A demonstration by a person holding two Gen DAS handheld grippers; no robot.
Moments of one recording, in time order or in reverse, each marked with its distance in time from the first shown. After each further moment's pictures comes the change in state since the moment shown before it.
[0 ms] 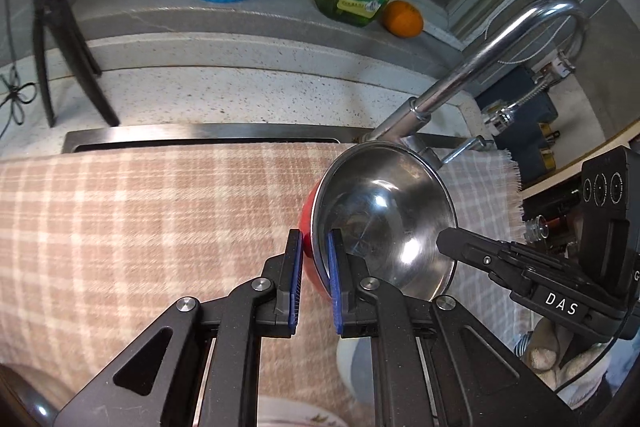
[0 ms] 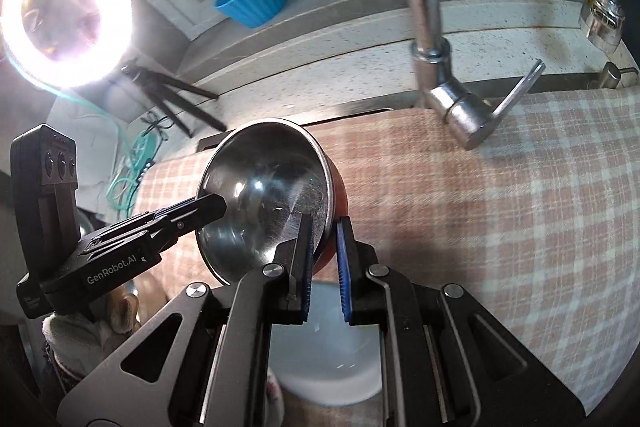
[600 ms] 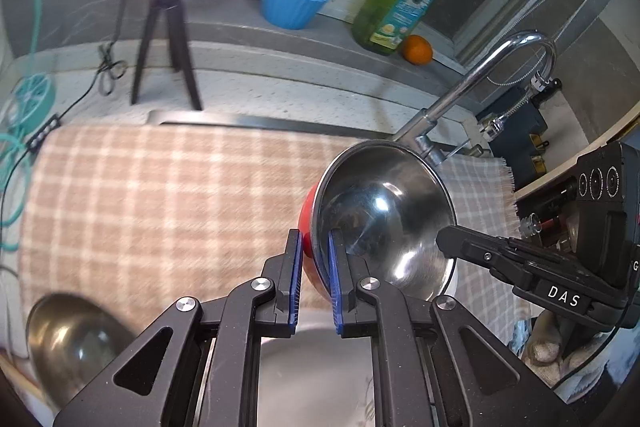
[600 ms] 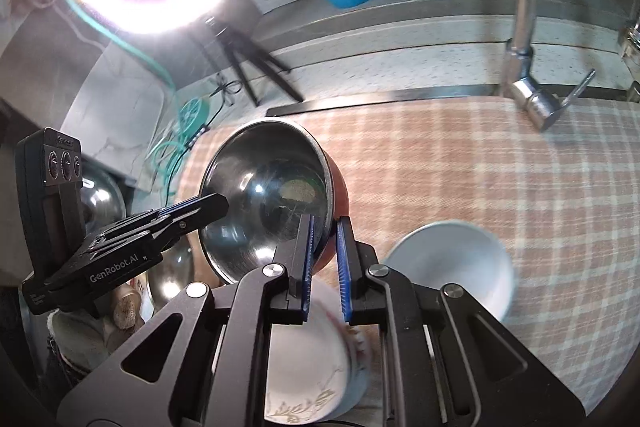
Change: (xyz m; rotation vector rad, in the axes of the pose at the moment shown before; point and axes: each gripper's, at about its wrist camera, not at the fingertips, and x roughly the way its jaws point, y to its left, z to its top) left arm -0.084 0.044 -0.055 -0.044 -0.090 0.033; right arm -0.011 0.094 -0.051 -0.109 0.003 0.068
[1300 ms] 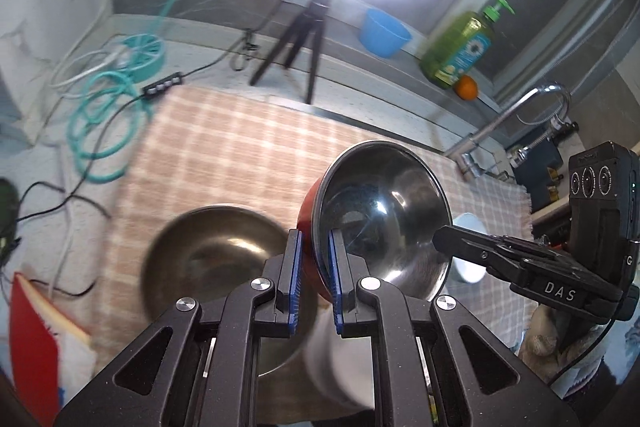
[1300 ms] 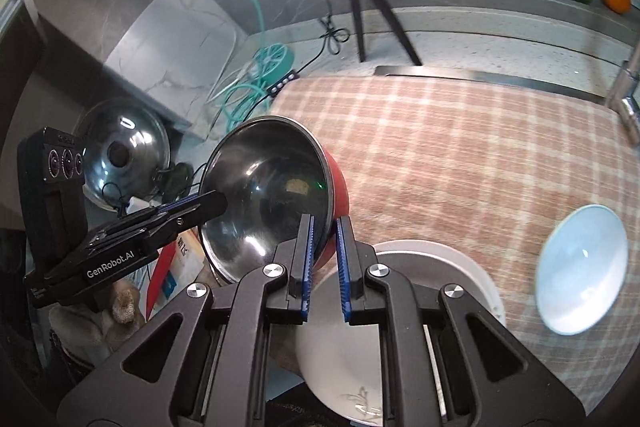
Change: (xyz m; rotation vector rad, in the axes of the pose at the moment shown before) left arm -0.091 0.096 -0.057 -0.150 -0.089 0.092; right arm 0.044 0.125 -0.034 -0.169 0.099 0.122
